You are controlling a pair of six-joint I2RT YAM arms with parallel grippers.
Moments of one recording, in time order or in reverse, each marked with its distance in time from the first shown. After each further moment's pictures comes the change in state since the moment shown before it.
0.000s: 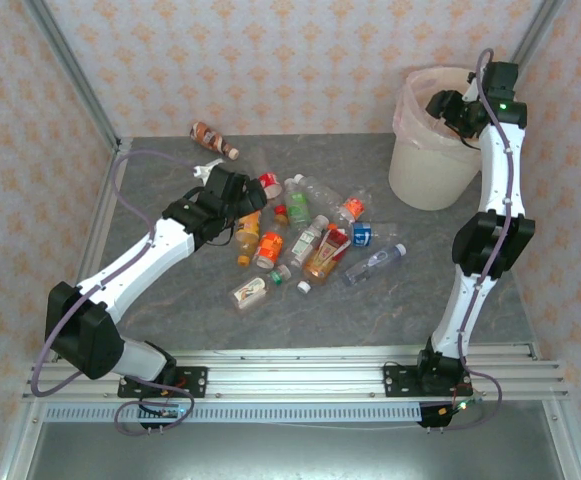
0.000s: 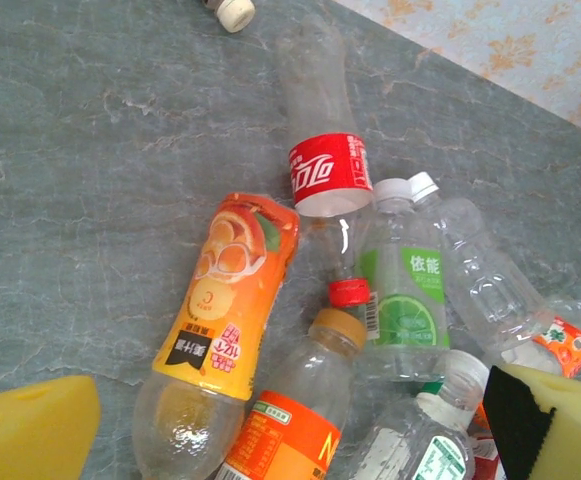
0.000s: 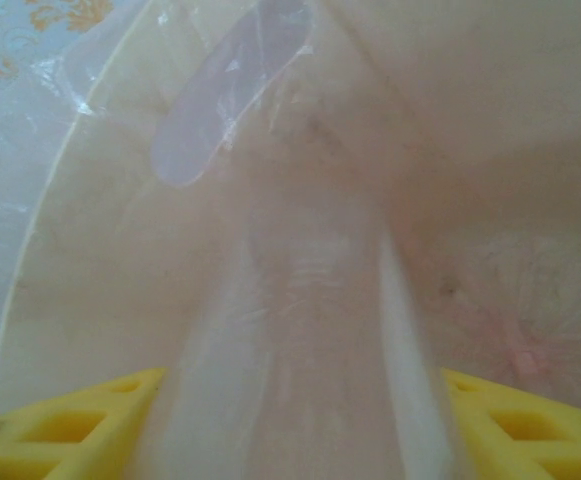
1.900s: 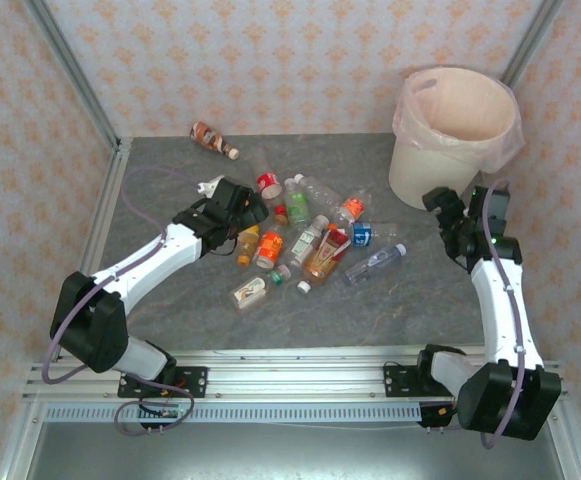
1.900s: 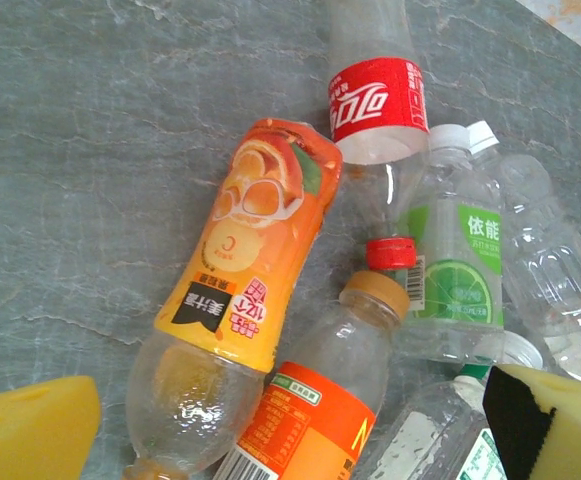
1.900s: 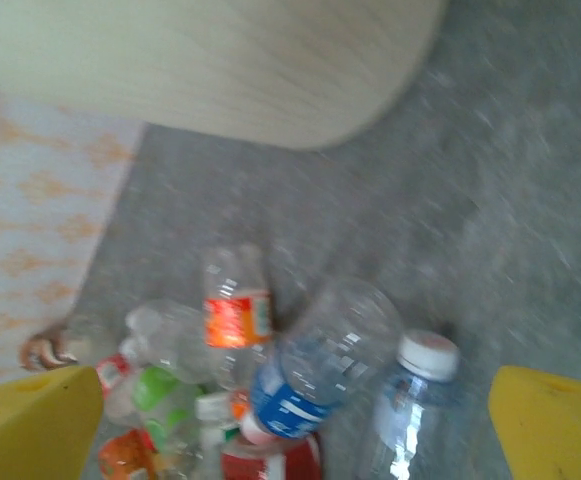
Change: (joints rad) left arm 0.005 0.044 -0.117 0.091 0.056 -0.090; right arm 0.011 -1.084 -1.470 0.326 0.167 0.536
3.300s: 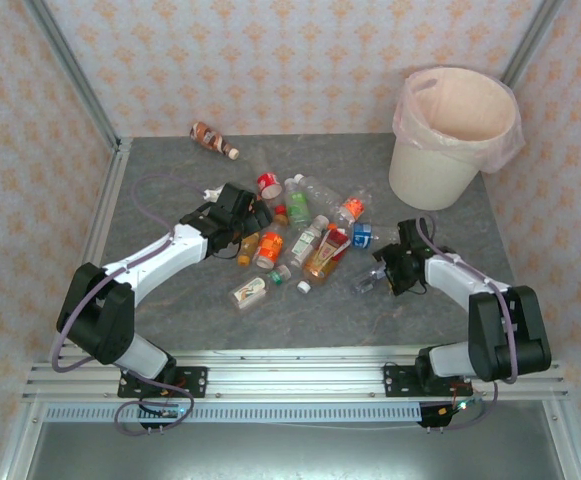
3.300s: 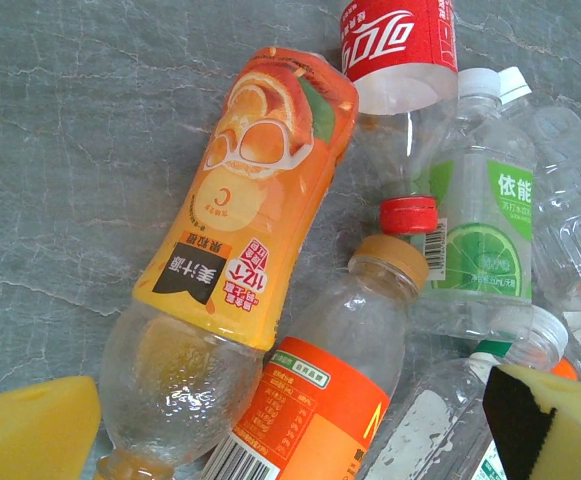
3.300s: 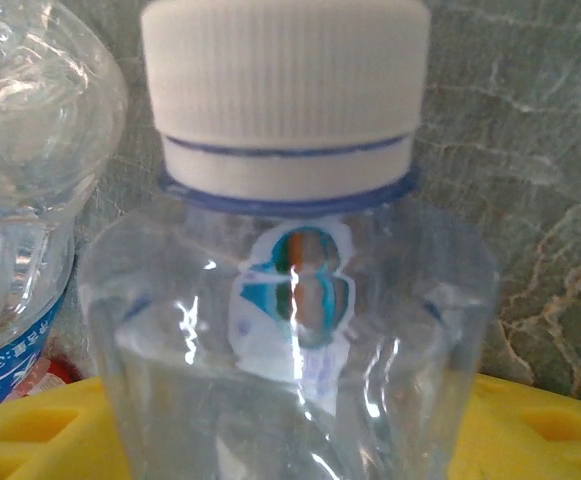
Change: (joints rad) left arm 0.002 0.048 -0.039 0.041 0.060 -0.030; right arm 0.344 0.298 -0.285 0.204 0.061 0.312
